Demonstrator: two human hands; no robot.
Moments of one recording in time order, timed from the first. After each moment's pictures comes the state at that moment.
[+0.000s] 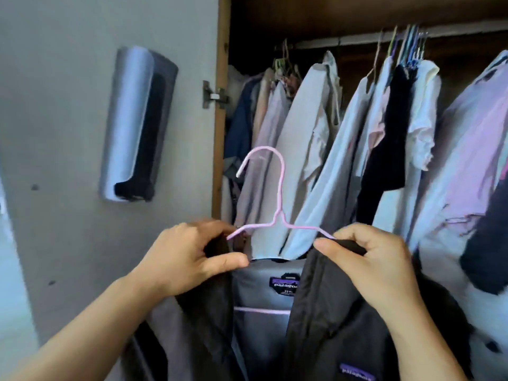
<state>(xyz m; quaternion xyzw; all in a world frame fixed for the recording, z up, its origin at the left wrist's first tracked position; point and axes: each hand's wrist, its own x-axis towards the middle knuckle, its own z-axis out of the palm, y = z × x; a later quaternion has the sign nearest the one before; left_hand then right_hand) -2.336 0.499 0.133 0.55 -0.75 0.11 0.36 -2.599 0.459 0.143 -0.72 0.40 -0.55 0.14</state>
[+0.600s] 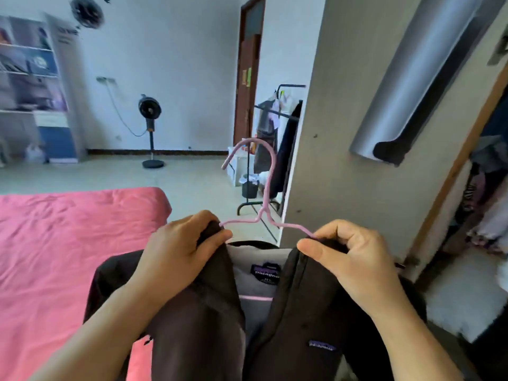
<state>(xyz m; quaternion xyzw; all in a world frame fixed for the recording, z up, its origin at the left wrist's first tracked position) -2.191 0.761 0.049 0.80 -0.41 0.24 0.36 -2.347 0.566 0.079 -0.83 0.10 -0.34 0.43</state>
